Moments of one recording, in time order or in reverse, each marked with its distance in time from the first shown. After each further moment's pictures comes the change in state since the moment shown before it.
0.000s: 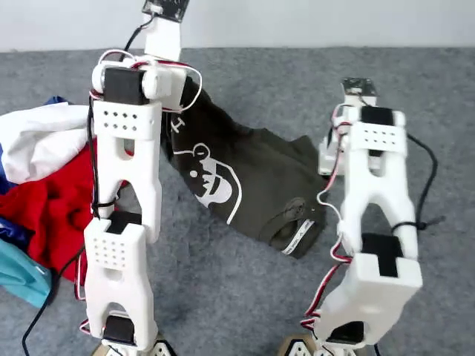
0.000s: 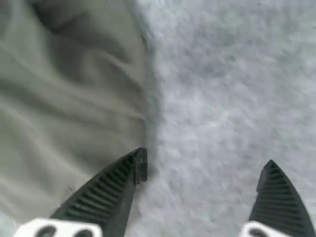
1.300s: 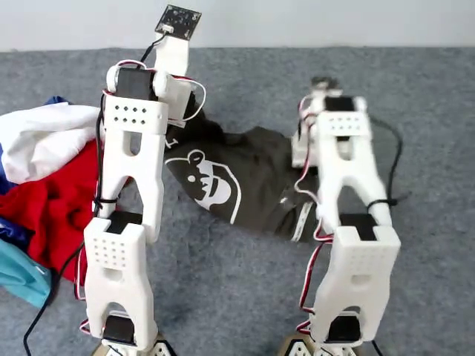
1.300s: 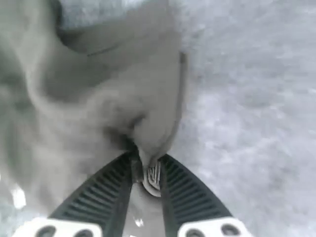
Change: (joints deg) left arm 0.0 0.0 11.0 0.0 0.0; right arm -4.8 11.8 -21.7 10.5 -2.6
